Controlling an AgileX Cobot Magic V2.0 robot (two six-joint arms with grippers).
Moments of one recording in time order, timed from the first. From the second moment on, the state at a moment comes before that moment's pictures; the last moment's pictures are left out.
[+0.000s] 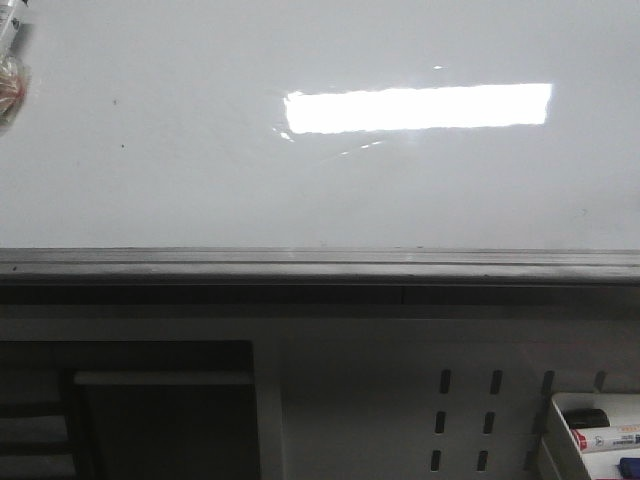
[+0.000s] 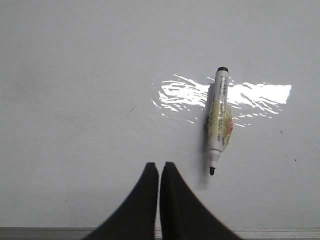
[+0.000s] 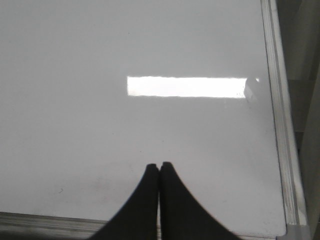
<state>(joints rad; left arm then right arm) -0.07 -0.01 0.00 -0.02 -0.02 -0.06 -0.02 -0.01 0.01 -0.11 -0.02 0.04</state>
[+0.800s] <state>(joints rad) -0.07 -0.01 0.00 -0.02 -0.02 -0.06 -0.02 -0.01 0.01 -0.11 -0.03 0.04</state>
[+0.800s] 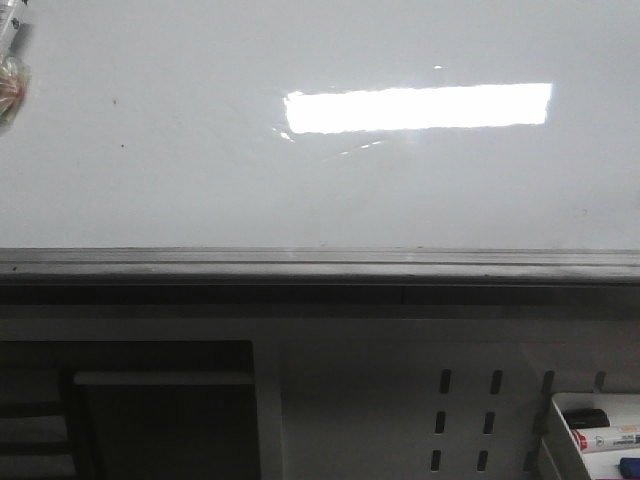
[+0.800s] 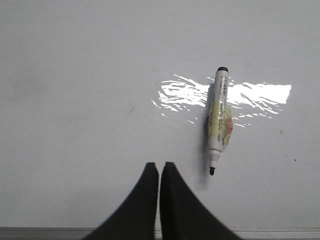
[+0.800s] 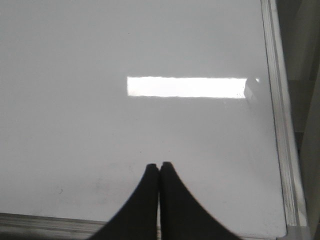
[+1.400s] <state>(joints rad) -0.07 0.06 -0.34 -0.04 0.27 -0.06 -0.02 0.09 -0.40 -0.05 0.43 0.05</state>
